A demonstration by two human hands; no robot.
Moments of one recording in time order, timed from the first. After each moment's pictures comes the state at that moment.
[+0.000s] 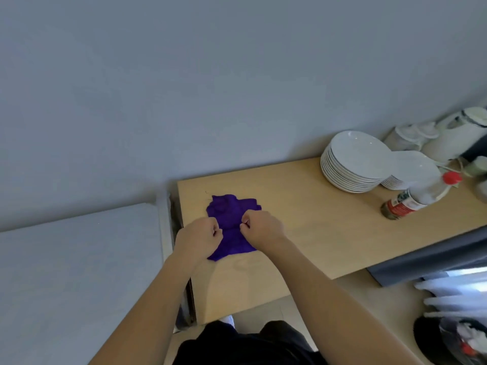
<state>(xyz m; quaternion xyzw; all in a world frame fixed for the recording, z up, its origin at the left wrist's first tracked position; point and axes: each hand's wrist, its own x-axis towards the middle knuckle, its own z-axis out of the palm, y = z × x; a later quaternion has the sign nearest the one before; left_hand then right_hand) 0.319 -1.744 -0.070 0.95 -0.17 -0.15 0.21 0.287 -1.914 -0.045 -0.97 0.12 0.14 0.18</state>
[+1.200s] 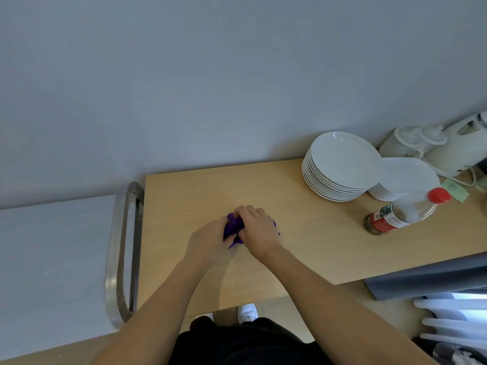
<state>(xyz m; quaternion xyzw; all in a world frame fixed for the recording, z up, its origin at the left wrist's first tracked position) 0.293 -1.888 -0.098 0.95 -0.15 -0.14 0.23 0.275 -2.037 -0.088 -0.97 -0.02 0.08 0.22</state>
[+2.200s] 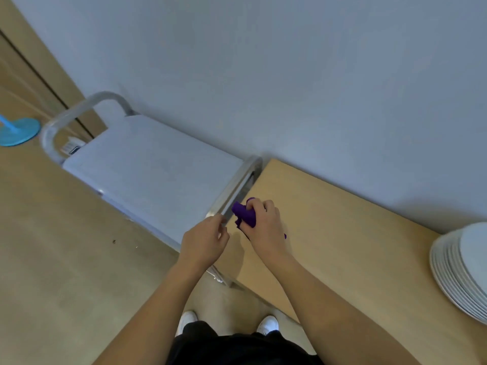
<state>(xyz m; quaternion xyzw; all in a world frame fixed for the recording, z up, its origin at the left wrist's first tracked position) 0.170 -1.759 -0.067 0.95 0.24 0.02 0.21 0.265 -1.886 -0.085 -0.90 -0.24 0.04 0.36</state>
